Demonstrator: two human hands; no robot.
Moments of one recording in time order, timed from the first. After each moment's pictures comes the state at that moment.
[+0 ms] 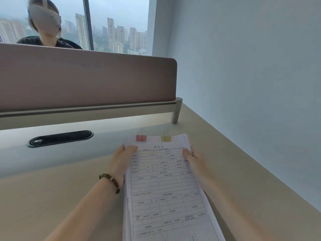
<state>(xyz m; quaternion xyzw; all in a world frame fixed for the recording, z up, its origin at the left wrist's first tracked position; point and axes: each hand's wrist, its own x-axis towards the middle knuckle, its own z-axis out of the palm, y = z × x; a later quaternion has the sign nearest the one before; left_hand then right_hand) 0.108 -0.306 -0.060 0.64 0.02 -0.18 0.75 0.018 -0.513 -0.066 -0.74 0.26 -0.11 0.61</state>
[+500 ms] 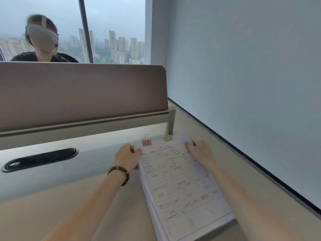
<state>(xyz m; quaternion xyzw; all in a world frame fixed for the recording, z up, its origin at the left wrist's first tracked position) 0.182 -0.390 -0.062 0.86 -0.04 -0.07 0.51 0.110 -0.631 -0.061 -0.89 0.26 -0.12 0.37</state>
